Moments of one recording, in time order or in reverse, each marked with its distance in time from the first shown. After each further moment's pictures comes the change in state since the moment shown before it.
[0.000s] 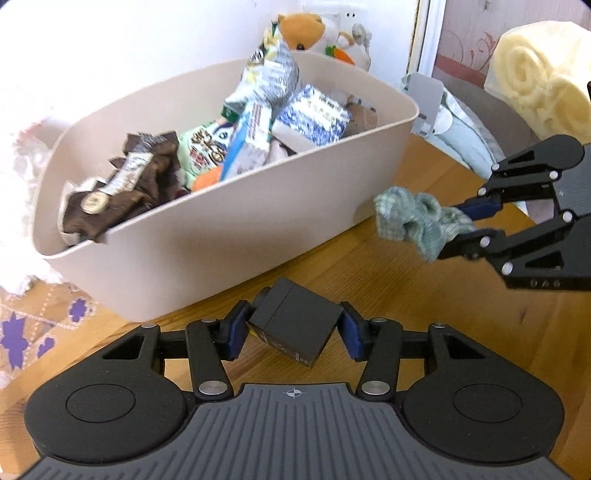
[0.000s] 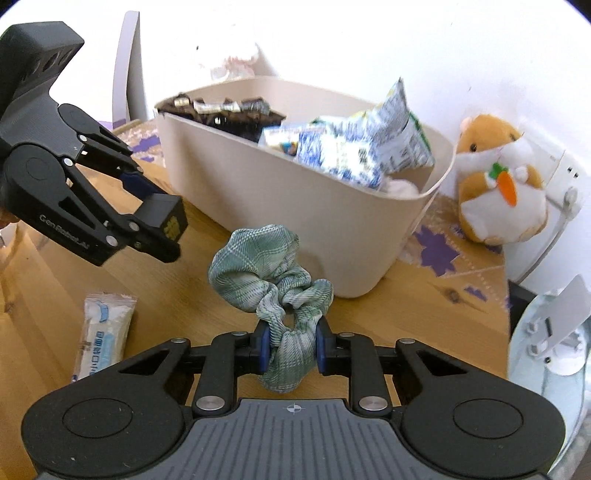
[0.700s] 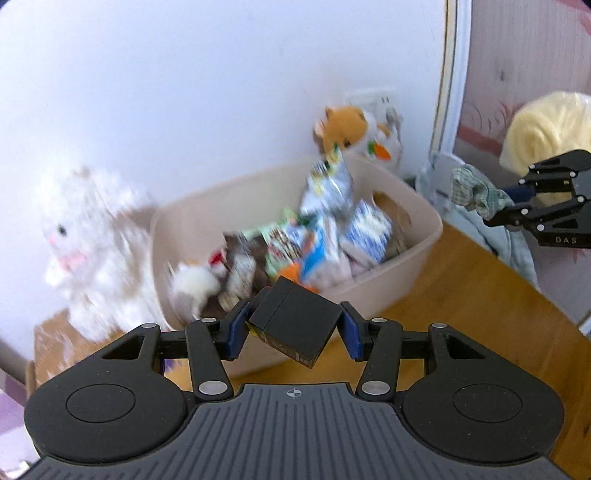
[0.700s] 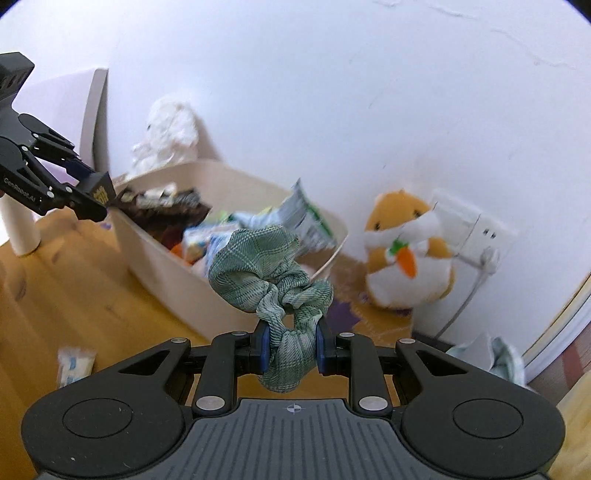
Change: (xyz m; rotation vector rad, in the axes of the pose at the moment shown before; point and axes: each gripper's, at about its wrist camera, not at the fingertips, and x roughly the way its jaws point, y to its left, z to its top) left arm -0.081 0.032 0.039 -0.029 -0.177 0.090; right arm -0.061 -0.055 0.044 -0.003 -0.155 -0.144
